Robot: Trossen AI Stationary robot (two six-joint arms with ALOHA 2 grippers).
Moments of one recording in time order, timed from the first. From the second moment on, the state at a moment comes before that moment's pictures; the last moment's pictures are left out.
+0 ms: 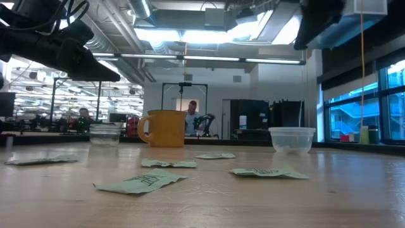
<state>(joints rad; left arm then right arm) 0.29 0.36 0.13 -0.01 -0.11 0.06 0.29 1.37 1.27 -1.20 0.62 0.78</state>
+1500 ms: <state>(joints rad) 0.29 0.36 0.13 -0.02 0.02 0.01 0.02 1.41 0.81 -0.49 0.25 0.62</state>
